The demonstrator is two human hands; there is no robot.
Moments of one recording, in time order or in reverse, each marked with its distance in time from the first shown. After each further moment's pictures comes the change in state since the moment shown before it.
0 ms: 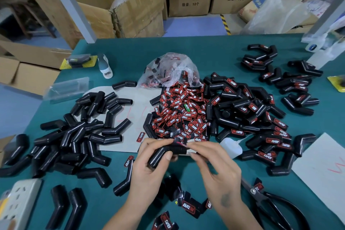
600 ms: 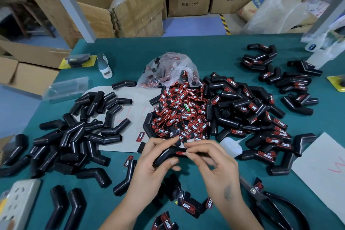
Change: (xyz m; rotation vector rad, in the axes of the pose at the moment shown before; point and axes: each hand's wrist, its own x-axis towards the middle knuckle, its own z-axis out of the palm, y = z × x) left_hand 0.003 -0.001 -0.004 -0.038 -0.205 -0.101; right_hand 0.004 -0.008 -0.004 0.205 -0.069 0.302
